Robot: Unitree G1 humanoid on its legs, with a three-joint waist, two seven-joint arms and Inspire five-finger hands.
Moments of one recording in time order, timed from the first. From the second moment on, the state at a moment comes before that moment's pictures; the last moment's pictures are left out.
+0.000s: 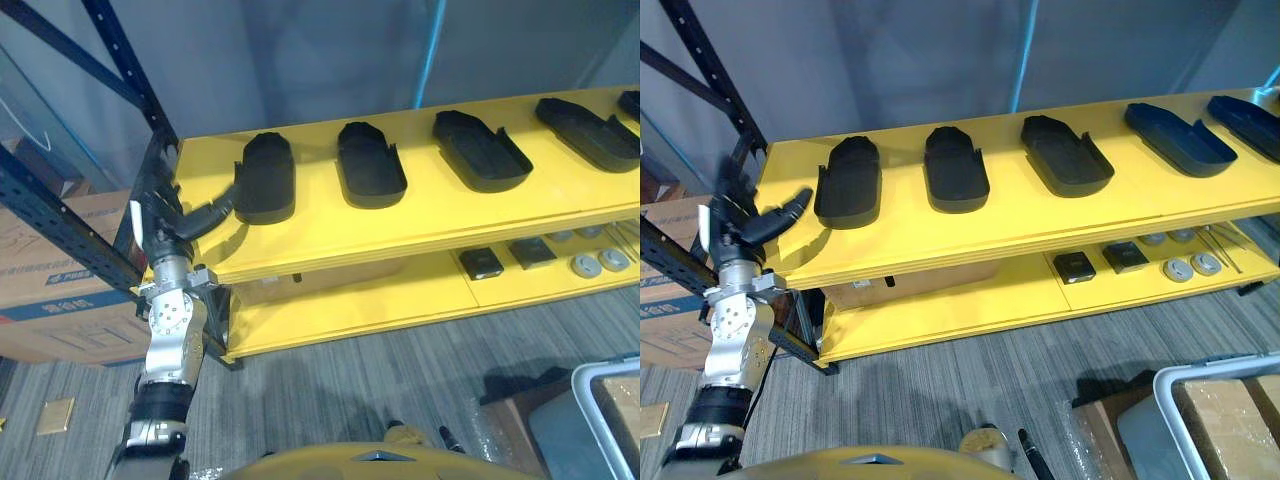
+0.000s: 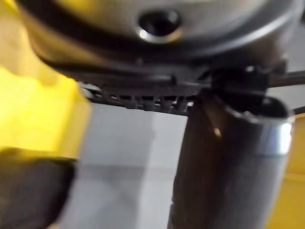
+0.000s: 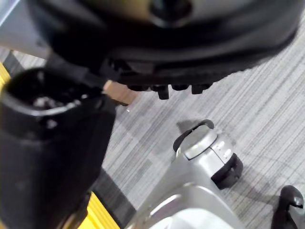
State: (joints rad) left arm -0.06 0.23 0.08 -0.01 -0.38 -0.47 0.19; right arm 0.34 -0.01 -0.49 0.97 0.17 -0.03 0.02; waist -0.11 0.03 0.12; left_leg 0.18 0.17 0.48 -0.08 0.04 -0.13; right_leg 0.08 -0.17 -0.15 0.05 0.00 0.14
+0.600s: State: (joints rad) left arm 0.17 0.34 -0.41 0.18 -0.51 0.14 -0.85; right arm 0.22 -0.09 -0.38 0.97 0.13 0.01 0.02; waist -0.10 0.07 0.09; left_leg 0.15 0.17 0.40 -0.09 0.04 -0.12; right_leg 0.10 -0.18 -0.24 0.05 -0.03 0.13
